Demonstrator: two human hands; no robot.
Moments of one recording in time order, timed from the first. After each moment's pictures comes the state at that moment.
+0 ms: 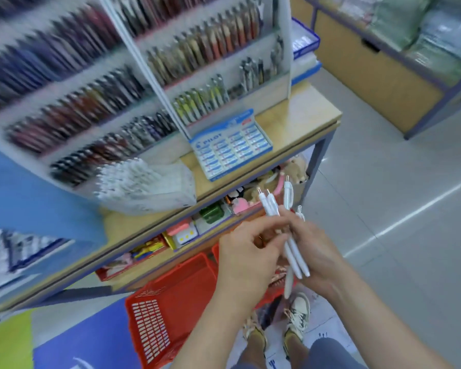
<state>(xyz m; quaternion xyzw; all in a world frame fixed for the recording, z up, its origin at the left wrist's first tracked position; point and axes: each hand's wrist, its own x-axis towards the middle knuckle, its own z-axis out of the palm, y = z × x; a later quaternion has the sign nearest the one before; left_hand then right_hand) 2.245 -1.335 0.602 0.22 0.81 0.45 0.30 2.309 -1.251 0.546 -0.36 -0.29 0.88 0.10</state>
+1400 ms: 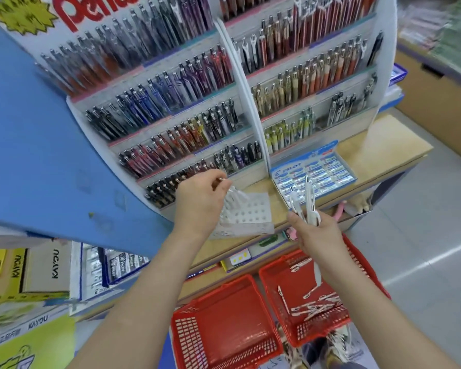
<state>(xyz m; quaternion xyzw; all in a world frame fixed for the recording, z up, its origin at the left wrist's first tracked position) 1.983 -1.399 0.630 0.34 0.89 0.31 0.00 2.152 -1.293 0.552 -0.45 -0.53 0.70 0.17</state>
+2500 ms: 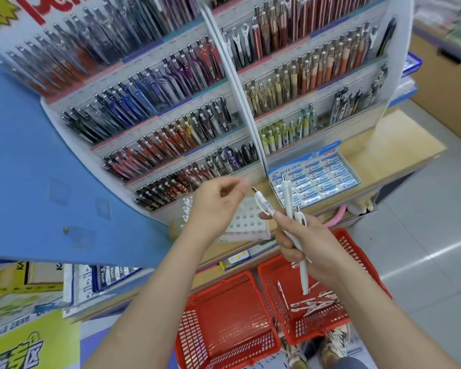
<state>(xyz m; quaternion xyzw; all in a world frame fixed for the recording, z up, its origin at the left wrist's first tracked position) 1.992 -1.365 0.619 0.26 0.86 0.37 0.23 2.142 -1.271 0.567 -0.26 -0.39 0.88 0.03</state>
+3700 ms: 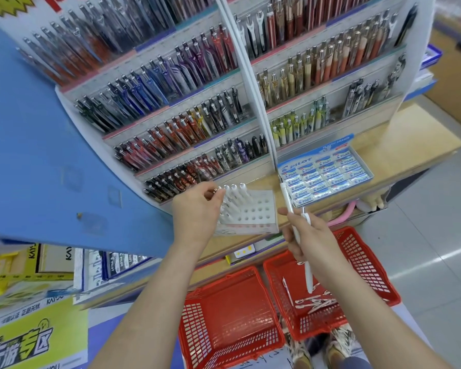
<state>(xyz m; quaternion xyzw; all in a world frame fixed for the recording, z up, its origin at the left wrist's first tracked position) 1.982 -1.404 0.598 0.23 0.92 0.31 0.01 2.135 -1.292 0.540 -0.40 -0.44 0.79 0.09</state>
